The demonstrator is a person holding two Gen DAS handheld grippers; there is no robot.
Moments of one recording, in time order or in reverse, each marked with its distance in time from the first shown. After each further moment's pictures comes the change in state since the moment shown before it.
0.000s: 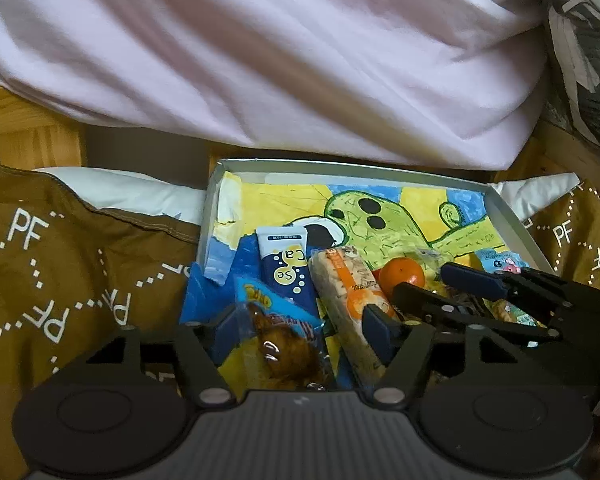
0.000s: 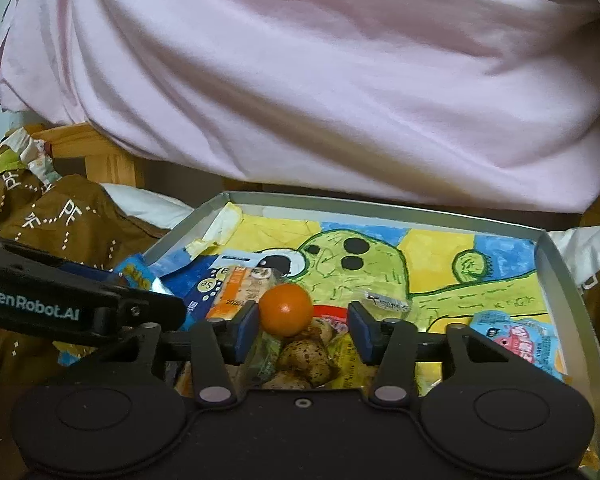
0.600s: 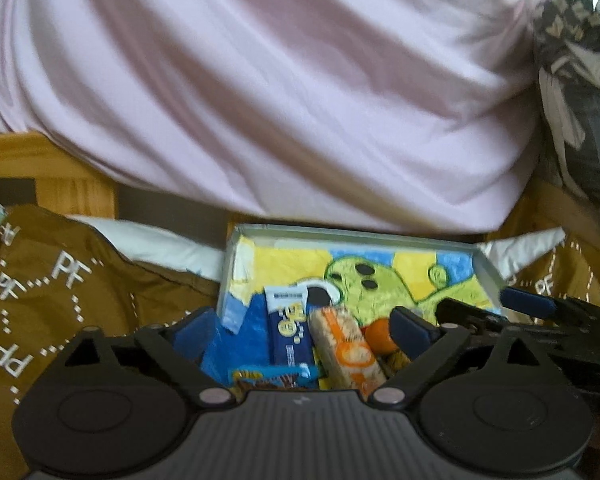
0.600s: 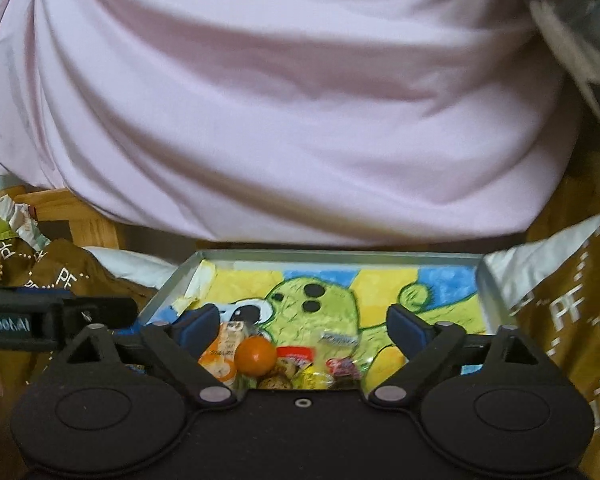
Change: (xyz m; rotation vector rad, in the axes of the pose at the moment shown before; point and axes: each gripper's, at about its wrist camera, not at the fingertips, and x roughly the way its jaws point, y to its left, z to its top) left arm -0.051 -0.007 0.010 -0.036 -0.176 0.032; right arm -0.056 -0.017 0.027 0.094 -0.087 -0.080
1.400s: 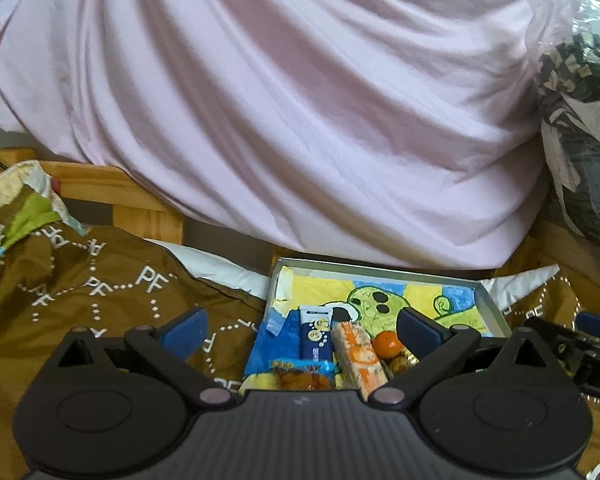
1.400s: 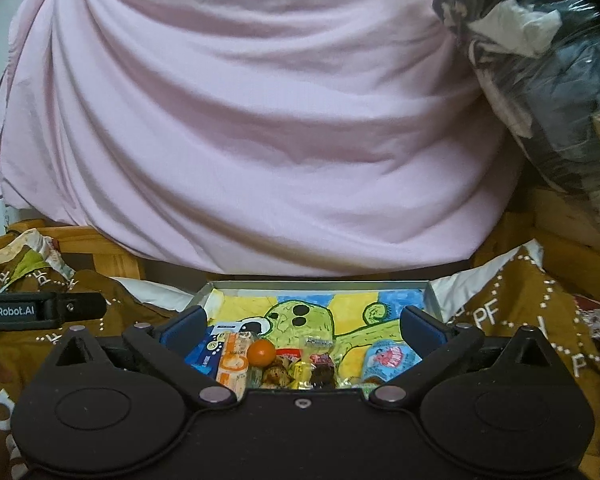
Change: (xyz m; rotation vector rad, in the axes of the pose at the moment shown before) left arm -0.093 -0.007 -0.008 -0.041 -0.107 0.117; right arm -0.120 0.002 0.001 0.026 -0.100 -0.033
